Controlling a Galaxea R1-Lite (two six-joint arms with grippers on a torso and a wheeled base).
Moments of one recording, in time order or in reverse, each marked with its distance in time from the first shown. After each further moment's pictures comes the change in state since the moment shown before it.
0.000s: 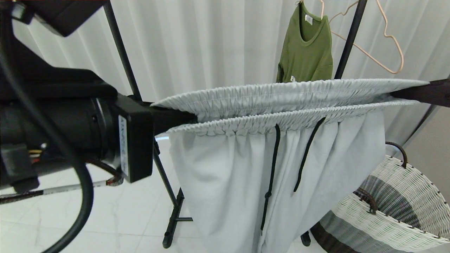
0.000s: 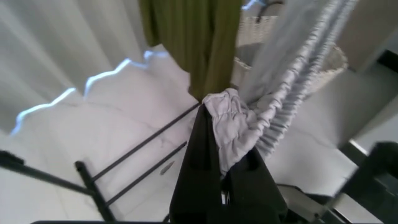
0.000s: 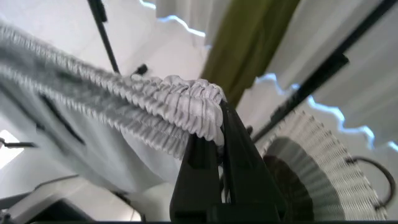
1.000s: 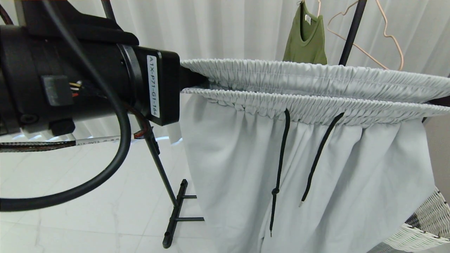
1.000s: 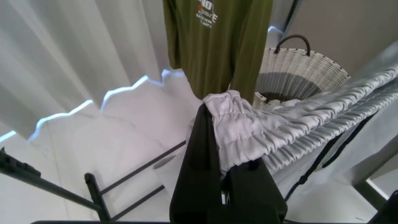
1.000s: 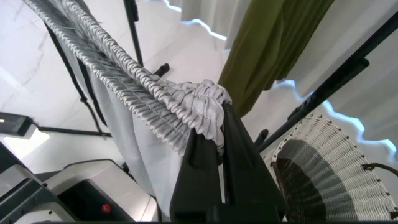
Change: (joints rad) left arm 0.004 0.087 -0.147 -0.021 0.028 -0.003; right arm 0.119 -0.100 -0.026 0.123 -0.005 0.023
